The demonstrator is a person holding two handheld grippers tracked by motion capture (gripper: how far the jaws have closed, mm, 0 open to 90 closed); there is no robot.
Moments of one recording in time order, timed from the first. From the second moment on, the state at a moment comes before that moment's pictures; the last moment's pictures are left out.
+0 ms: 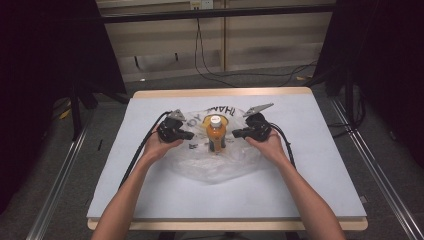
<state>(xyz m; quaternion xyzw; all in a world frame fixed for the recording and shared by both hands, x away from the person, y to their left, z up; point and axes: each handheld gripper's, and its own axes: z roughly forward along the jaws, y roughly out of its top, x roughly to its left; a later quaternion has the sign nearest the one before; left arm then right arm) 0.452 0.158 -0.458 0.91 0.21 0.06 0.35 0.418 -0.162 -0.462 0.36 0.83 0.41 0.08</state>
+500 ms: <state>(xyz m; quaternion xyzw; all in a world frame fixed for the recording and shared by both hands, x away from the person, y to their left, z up) 0.434 0.182 -0.480 0.90 0.23 0.05 0.37 0.413 -0.203 -0.490 0.40 0.82 0.39 0.11</state>
